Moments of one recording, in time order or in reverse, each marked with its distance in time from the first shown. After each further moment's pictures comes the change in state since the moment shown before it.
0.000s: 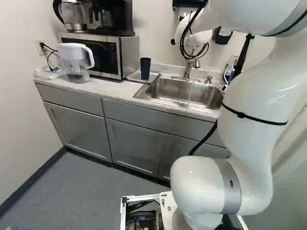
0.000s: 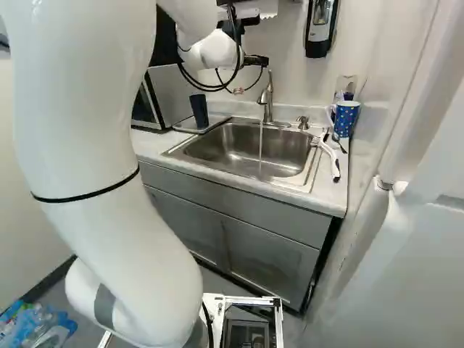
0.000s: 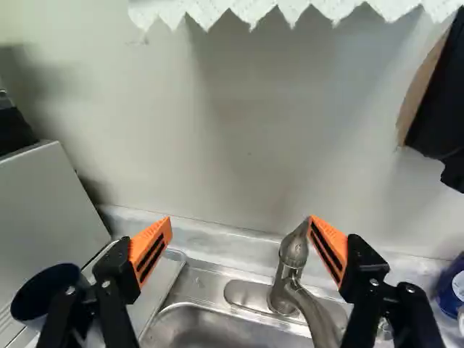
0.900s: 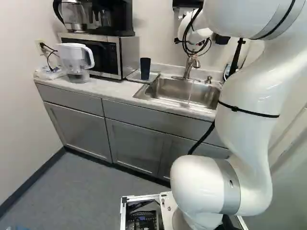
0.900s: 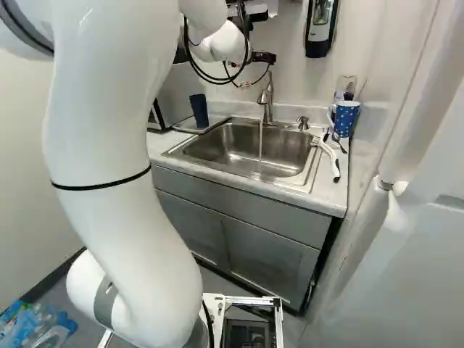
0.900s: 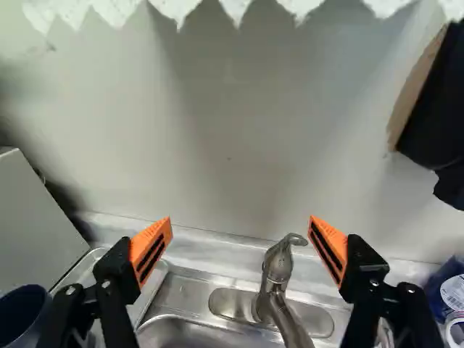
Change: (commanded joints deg) arm -1.5 -5.1 -7.9 0.0 -4.5 0.0
